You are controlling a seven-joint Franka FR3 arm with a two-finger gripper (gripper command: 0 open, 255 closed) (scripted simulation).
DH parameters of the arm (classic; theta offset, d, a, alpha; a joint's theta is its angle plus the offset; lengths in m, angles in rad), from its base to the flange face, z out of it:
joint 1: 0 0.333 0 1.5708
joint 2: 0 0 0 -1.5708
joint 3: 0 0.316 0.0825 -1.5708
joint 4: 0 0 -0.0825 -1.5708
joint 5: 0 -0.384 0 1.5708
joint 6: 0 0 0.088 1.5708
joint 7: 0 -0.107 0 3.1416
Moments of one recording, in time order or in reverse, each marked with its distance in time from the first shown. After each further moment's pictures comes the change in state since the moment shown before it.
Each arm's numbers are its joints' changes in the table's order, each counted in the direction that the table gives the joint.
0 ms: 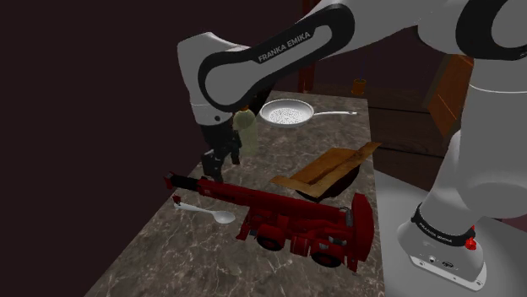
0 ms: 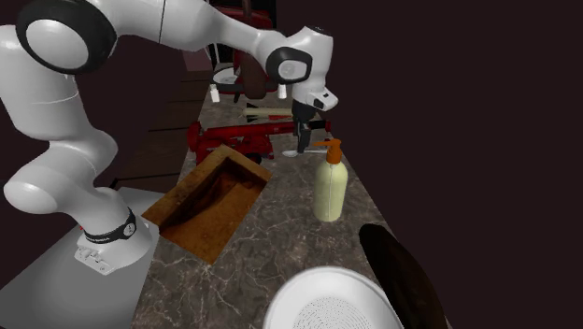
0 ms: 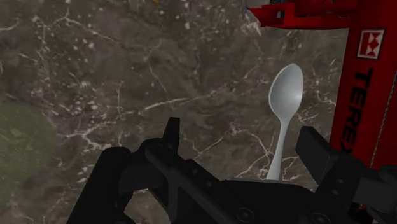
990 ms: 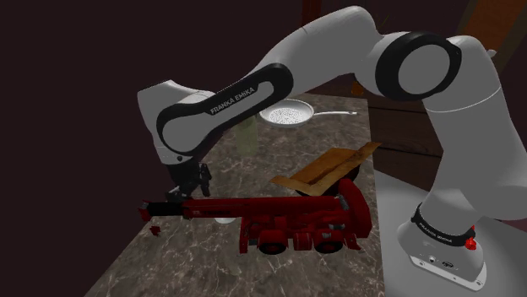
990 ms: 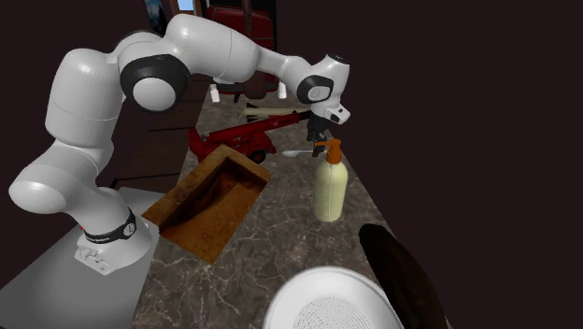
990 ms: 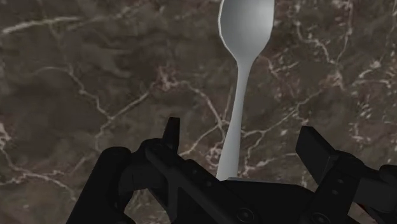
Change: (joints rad) arm 0.129 -0.376 0.007 -0.346 0.075 -0.007 -0.069
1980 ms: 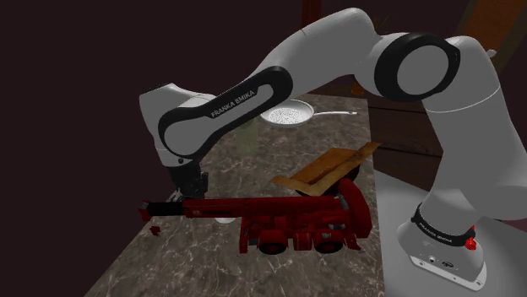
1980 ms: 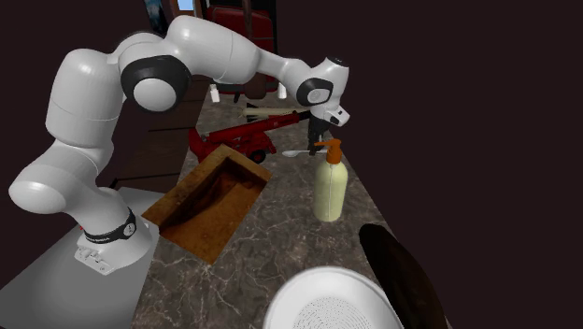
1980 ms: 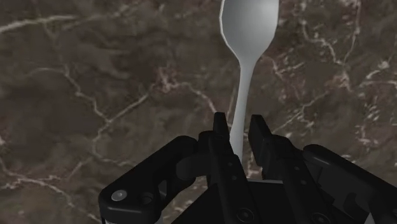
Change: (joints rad) arm 0.000 -0.004 -0.002 0.012 0.002 -0.018 0.000
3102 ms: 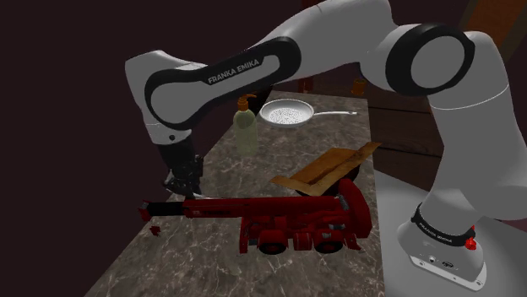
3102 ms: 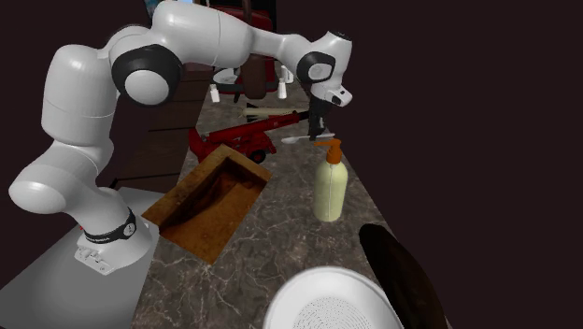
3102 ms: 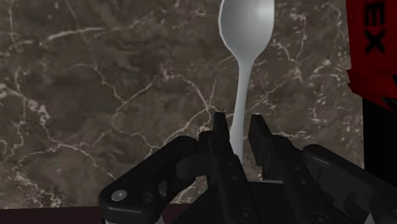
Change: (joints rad) arm 0.000 0.052 0.012 -0.089 -0.014 0.139 -0.010
